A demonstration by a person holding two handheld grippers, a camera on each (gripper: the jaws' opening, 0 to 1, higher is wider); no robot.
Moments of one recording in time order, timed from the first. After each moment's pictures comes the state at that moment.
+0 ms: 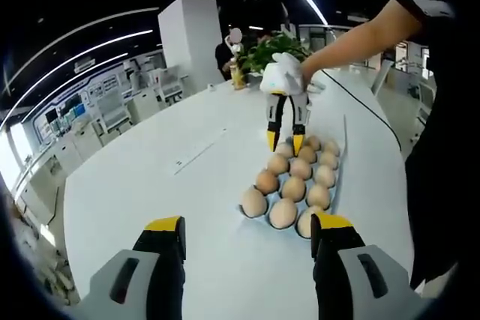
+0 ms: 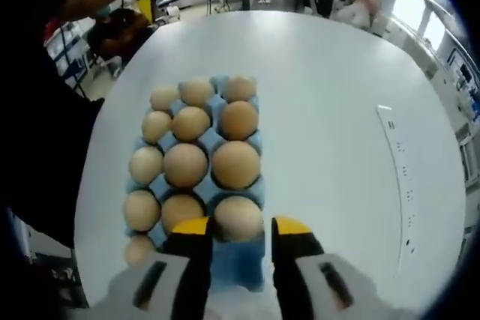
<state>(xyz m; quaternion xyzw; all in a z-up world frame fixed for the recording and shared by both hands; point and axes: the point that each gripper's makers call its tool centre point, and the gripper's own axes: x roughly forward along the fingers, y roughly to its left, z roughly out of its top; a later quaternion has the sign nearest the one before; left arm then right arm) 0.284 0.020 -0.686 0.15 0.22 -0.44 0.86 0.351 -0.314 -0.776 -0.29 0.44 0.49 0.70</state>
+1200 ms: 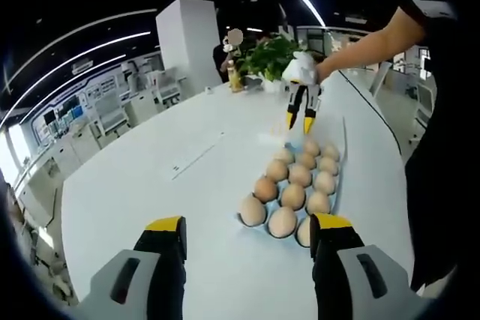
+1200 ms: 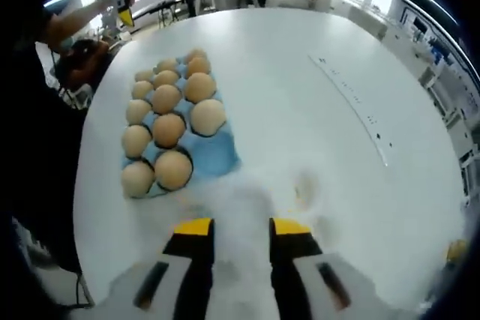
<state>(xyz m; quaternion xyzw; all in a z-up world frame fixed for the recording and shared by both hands) 0.288 0.021 -0.681 0.16 0.22 -0.43 0.86 0.368 -0.423 -0.782 -0.41 0.50 0.38 0.66</state>
